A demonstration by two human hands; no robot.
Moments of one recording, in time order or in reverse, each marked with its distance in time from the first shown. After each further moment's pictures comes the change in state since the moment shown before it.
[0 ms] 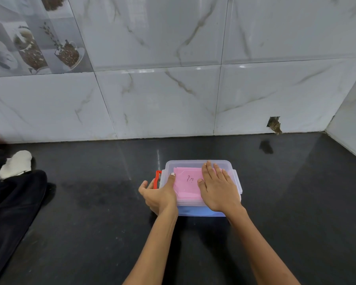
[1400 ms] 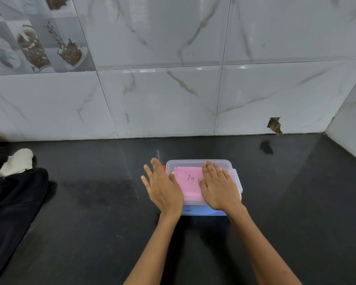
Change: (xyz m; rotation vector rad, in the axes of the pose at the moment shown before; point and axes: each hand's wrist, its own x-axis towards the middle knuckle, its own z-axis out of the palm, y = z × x) left_hand -0.002 0.001 -0.001 0.750 -0.034 0.693; right_hand 0.000 0.000 -0.001 -0.003 -0.017 -0.005
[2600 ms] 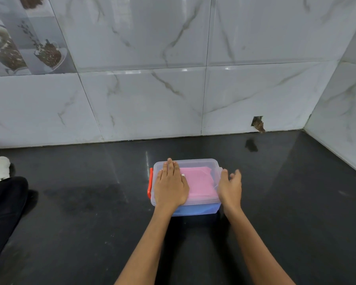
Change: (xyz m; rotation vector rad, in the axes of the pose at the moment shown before) left_hand 0.007 0.014 0.014 0.379 -0.563 0.446; right_hand -0.008 0.029 0.009 1.153 0.487 0.704
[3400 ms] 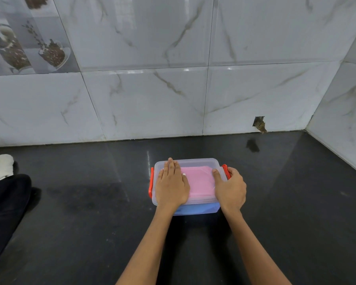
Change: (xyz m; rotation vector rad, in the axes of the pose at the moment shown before) left_hand -0.002 0.000 0.002 -0.006 0.035 -0.012; right_hand -0.012 -0.011 -0.002 -0.319 0.143 -0.166
